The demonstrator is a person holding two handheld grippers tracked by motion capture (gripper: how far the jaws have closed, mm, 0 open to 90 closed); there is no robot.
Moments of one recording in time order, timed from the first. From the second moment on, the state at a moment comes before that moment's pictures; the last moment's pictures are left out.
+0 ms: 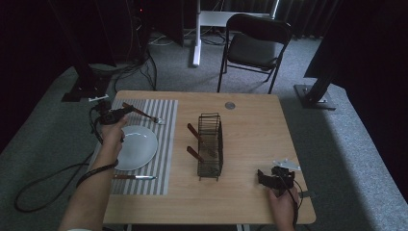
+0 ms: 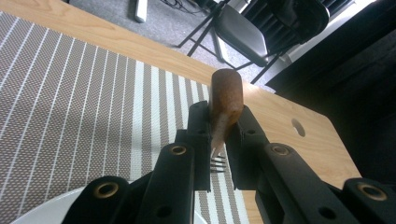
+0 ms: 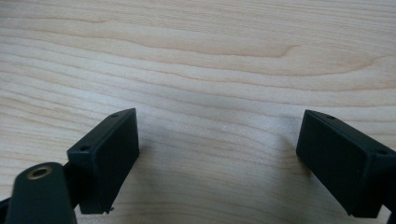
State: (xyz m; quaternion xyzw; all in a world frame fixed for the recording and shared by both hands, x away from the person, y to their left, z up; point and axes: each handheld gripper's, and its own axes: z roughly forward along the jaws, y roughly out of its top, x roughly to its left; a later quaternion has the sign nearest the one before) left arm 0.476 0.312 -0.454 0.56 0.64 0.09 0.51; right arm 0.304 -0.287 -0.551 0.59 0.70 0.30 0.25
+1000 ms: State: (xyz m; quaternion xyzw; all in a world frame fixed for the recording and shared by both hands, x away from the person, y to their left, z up) left arm 0.489 0.332 -0.491 0.54 0.71 0.09 0.45; right arm 0.304 -0.287 -0.551 0.59 0.70 0.30 0.25
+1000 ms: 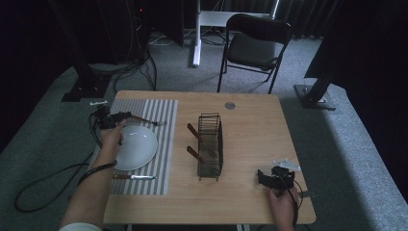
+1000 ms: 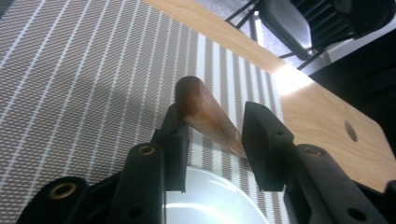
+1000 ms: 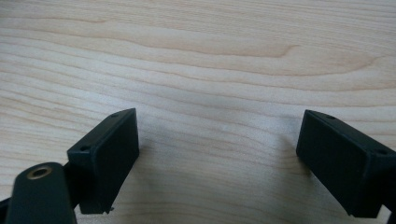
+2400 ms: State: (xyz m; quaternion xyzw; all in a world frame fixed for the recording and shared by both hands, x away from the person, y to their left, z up) left arm 0.503 0.319 -0.501 0.62 0.71 0.15 0.30; right arm 0.304 -0.287 -0.551 0.59 0.70 0.30 0.25
